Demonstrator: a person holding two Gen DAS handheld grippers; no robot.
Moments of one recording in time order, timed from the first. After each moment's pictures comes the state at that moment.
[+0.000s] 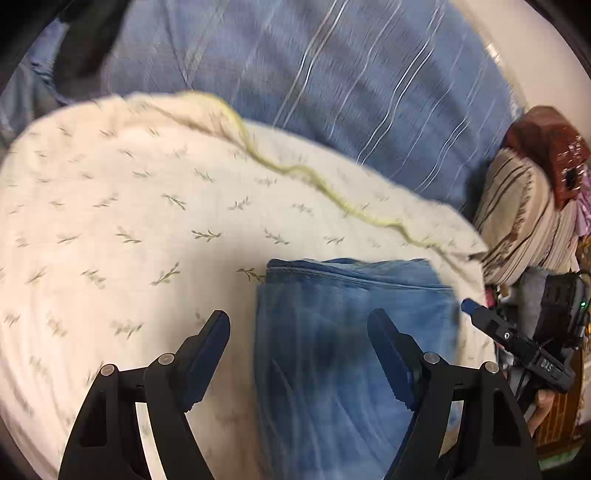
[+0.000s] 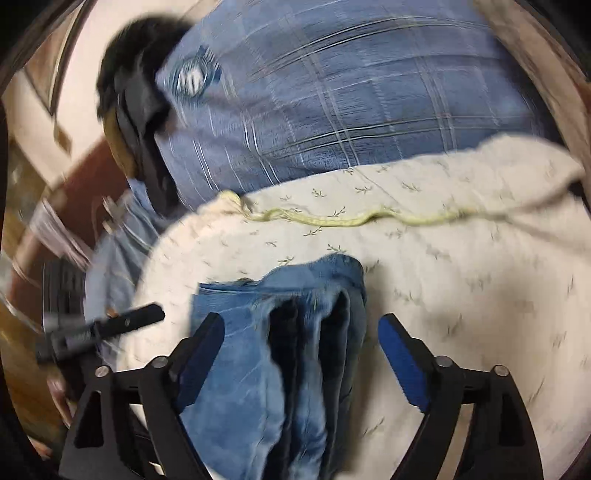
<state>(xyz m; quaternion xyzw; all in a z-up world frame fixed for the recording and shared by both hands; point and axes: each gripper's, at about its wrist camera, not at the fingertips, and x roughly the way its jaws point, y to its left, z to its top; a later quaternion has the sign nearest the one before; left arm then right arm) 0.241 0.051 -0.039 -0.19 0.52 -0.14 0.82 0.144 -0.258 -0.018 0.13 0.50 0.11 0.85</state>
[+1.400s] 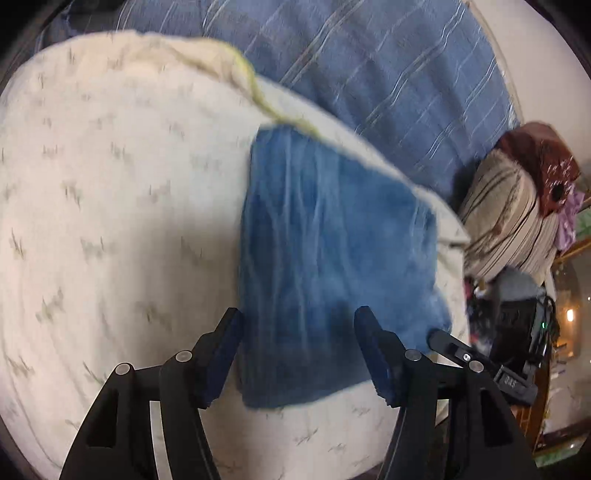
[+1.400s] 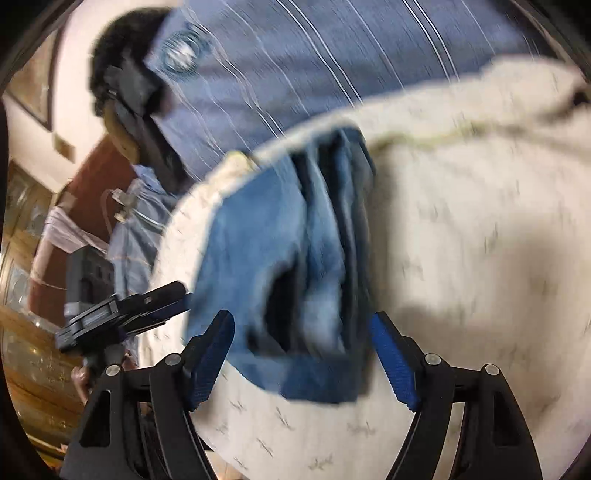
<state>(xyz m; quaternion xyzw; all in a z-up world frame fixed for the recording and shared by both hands) 0.186 0.076 -0.068 -0.26 0.53 -0.16 0.79 0.101 -0.262 -0.073 0.23 0.54 0.13 0.80</state>
